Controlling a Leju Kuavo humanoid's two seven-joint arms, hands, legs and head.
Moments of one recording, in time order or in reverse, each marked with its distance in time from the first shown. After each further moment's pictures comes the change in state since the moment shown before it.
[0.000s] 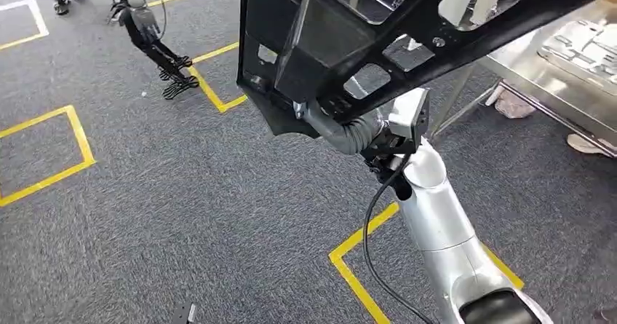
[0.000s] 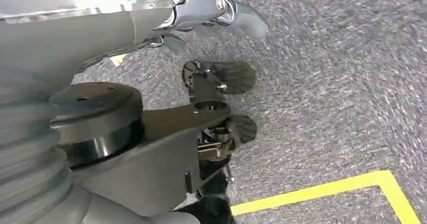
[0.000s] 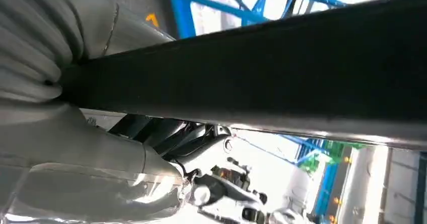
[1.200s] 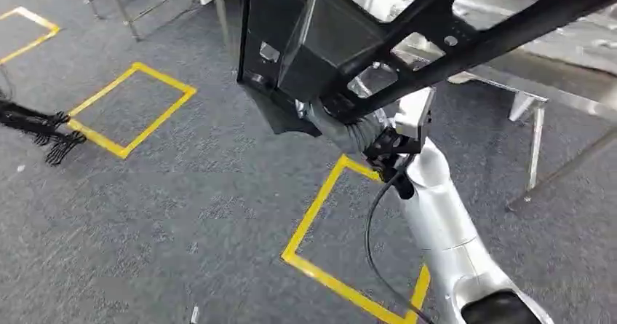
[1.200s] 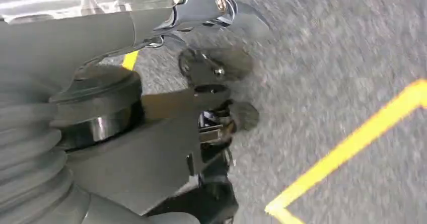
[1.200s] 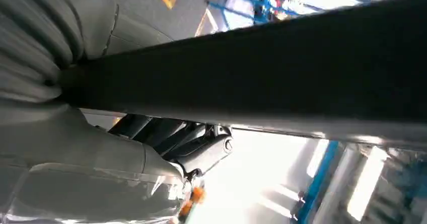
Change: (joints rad) left arm 0.001 -0.002 0.000 0.000 0.009 0.002 -0.003; right arm -0.008 0.009 -0.007 -0.007 -0.004 0.014 -0.003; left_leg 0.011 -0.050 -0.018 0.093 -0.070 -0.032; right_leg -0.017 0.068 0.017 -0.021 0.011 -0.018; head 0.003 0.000
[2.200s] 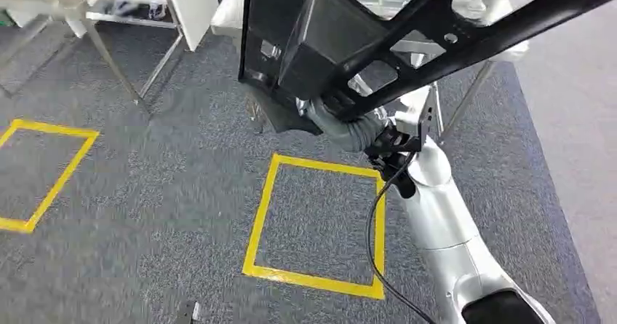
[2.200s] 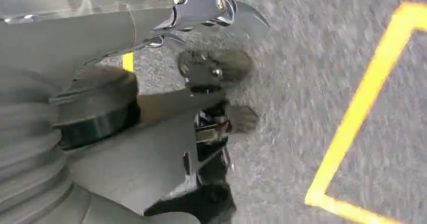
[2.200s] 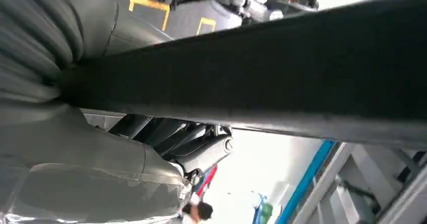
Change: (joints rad) left arm -0.007 -0.001 -0.001 0.000 0.000 0.001 -0.002; right arm -0.002 0.002 0.000 0.005 0.003 -0.001 0.003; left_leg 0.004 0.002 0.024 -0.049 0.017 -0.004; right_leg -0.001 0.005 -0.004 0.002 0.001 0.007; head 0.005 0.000
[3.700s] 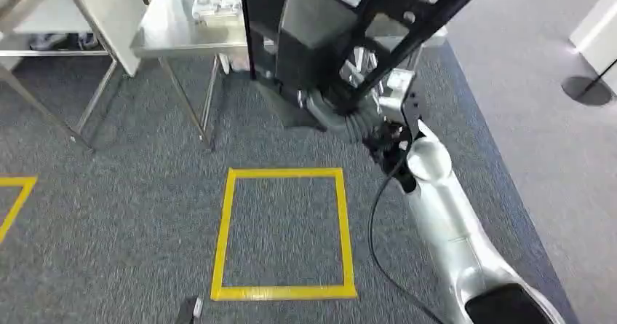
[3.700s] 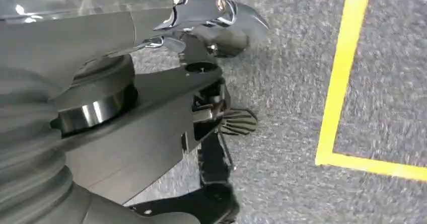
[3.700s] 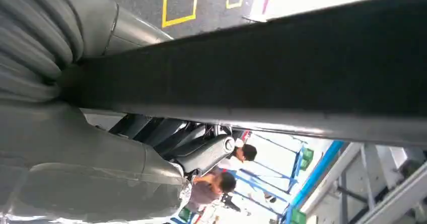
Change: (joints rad) left arm 0.004 0.010 0.003 -0.001 0.024 -0.045 0.005; right arm -0.042 -0.012 0.035 0.072 0.012 -0.052 0.057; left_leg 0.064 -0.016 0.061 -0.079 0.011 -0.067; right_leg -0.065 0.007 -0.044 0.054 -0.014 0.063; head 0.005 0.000
